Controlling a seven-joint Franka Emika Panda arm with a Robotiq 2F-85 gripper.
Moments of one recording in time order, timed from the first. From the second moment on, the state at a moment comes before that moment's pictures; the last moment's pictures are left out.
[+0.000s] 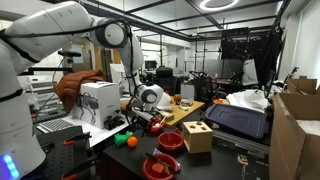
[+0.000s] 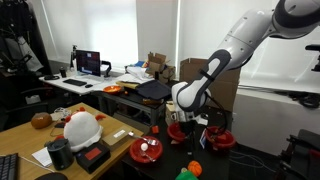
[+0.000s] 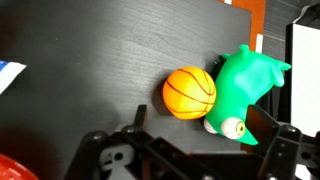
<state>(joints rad) 0.00 0.97 0.24 -1.74 0.01 2.28 -0.37</state>
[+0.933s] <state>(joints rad) 0.01 0.76 0.20 -1.70 0.06 2.28 -0.23</state>
